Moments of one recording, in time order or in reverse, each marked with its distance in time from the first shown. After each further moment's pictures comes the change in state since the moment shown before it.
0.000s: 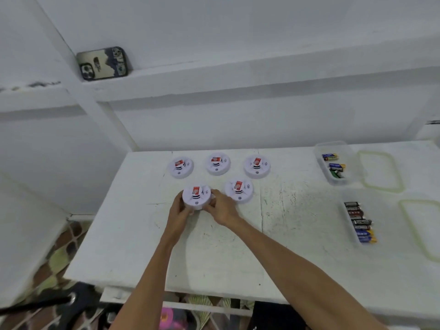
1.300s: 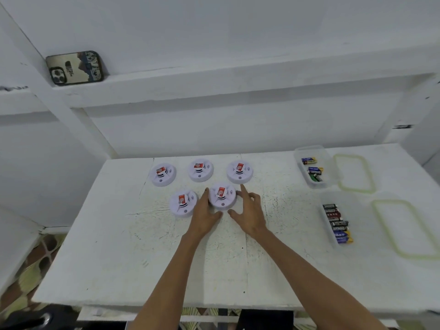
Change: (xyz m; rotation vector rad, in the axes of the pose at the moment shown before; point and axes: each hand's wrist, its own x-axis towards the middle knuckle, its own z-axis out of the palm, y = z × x) left_hand 0.021 0.012 0.109 0.358 -0.214 0.168; right_hand -0.021 0.092 -0.084 -0.201 0.304 0.013
